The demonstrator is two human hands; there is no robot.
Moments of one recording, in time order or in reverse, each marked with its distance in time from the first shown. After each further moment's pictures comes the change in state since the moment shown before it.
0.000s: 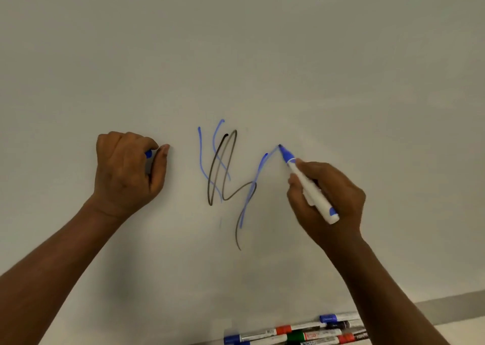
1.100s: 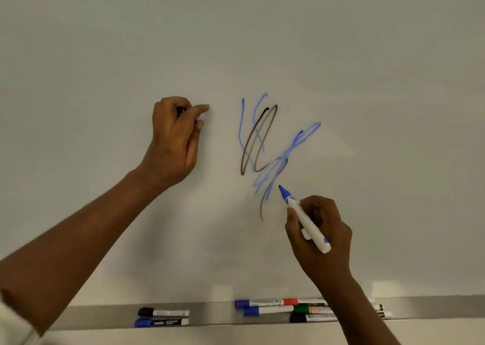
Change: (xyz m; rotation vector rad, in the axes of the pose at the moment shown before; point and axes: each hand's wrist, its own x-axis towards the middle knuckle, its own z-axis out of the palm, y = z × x) left_hand -0.010 0.013 -0.018 -0.223 -0.126 -0.227; right_hand -0.081 -0.045 0.007 0.175 -0.213 0.342
